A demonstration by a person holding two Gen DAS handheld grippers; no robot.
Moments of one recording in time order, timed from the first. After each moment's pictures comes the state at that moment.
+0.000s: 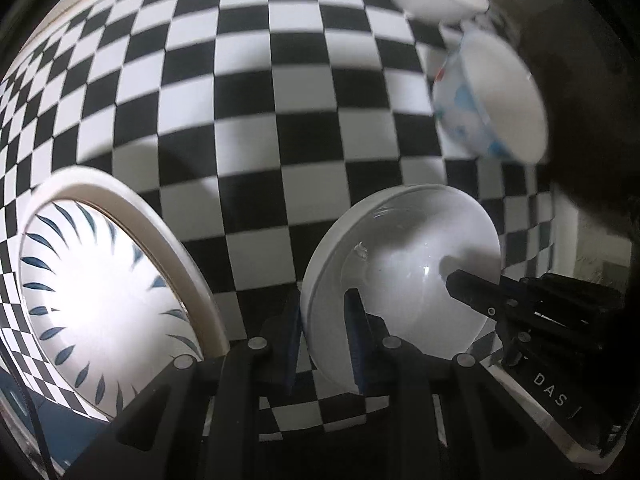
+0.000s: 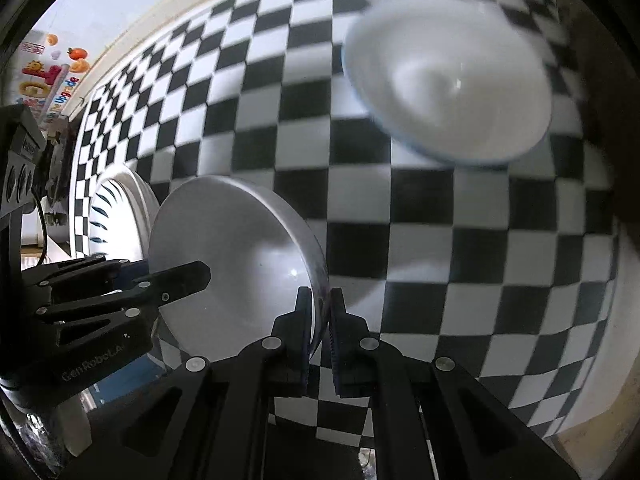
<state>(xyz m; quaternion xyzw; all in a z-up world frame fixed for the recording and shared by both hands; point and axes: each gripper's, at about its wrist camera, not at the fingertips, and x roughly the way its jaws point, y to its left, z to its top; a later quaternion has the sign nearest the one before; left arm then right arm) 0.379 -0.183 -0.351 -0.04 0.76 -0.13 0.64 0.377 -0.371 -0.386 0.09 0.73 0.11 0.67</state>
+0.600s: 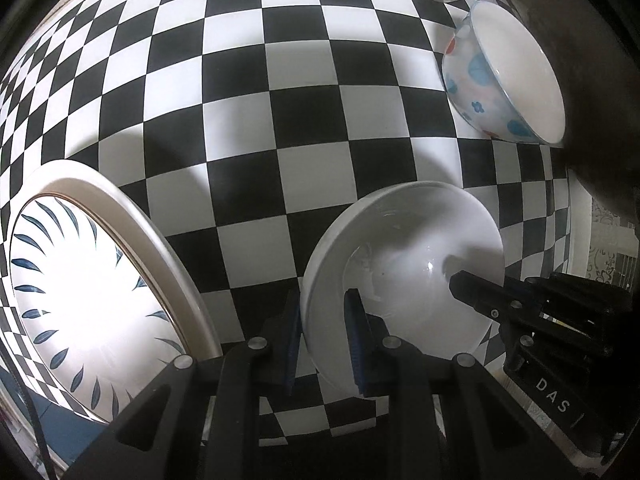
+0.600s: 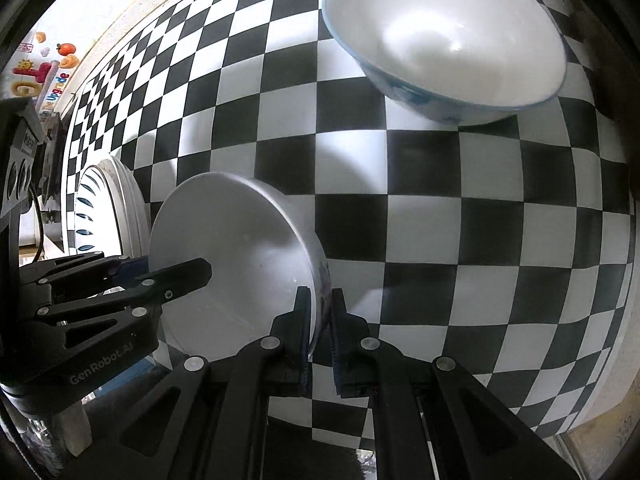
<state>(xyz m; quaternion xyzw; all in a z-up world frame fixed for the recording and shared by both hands) 0.378 -0.194 -0.366 -0.02 0.76 -0.13 0.64 0.369 -0.372 -0.408 0.09 0.74 0.10 0.65</state>
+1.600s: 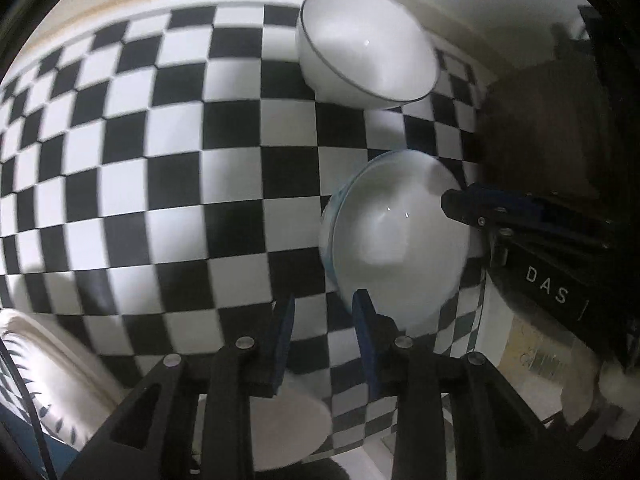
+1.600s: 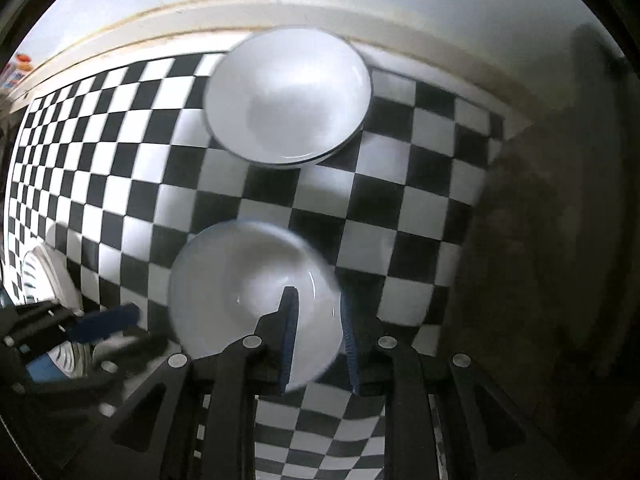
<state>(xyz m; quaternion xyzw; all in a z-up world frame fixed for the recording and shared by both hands) 0.489 -0.267 -0.341 -0.12 0.75 -0.16 0.63 0.551 -0.440 -0.356 -0.08 0.74 0.06 0.67</state>
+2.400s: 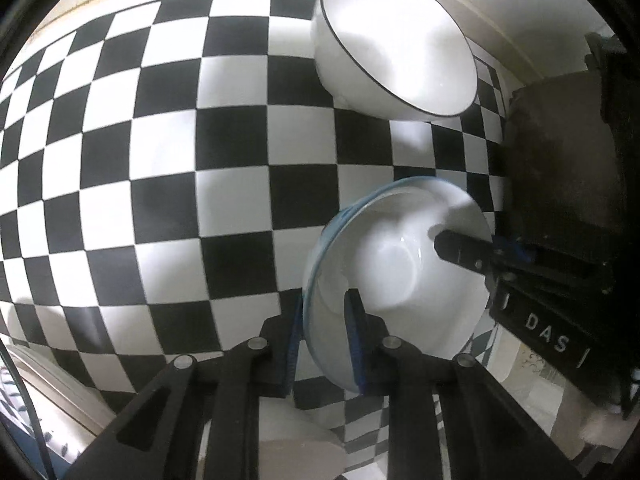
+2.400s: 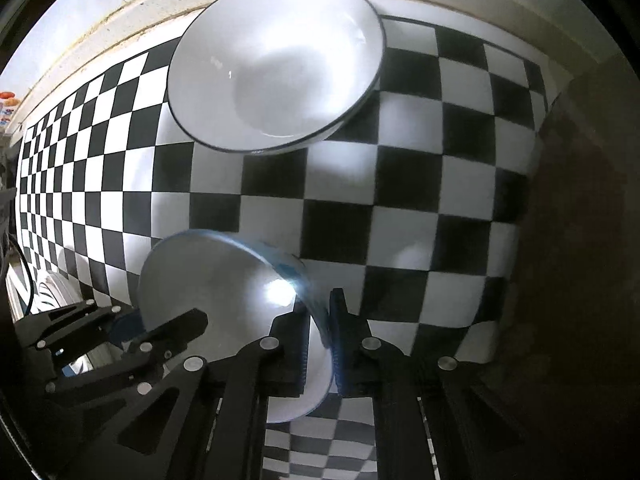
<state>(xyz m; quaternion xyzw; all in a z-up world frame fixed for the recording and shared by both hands) 0.509 -0.266 -0.363 -0.10 0.75 -0.16 0.63 0.570 -0.446 -0.390 0.00 0.77 0.05 0.64</state>
